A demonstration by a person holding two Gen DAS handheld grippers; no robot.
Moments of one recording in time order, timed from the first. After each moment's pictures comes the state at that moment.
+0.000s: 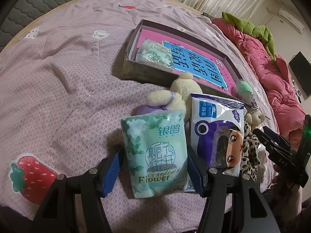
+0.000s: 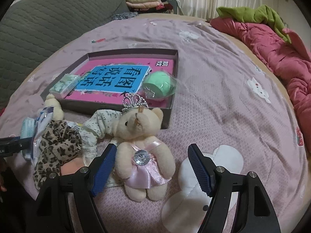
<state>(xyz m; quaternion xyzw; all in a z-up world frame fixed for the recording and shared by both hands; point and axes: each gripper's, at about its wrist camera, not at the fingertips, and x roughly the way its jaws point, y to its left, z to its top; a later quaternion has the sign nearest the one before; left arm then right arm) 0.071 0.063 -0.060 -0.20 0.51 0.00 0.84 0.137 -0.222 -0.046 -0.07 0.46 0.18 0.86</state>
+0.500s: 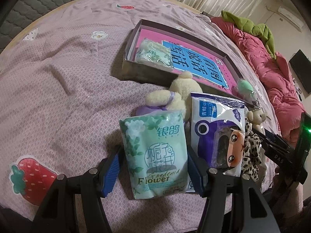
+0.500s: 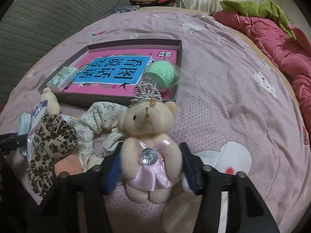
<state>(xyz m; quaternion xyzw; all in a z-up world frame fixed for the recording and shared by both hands) 0.075 0.061 -0.062 -0.19 0.51 0.00 0.84 0.144 -0.219 -0.057 -0.07 0.48 0.19 0.85</state>
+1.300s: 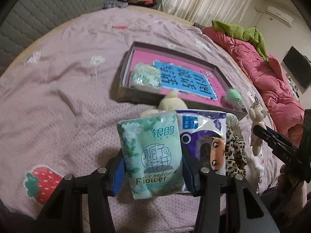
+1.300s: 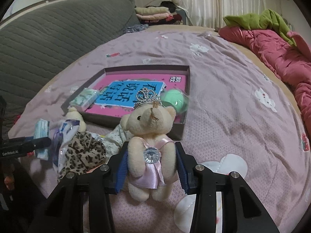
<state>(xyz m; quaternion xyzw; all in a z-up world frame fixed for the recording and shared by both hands) 0.056 0.057 -0.026 -0.16 0.46 0.00 0.87 0.119 -0.223 -0.014 -0.03 0.42 0.23 0.88</state>
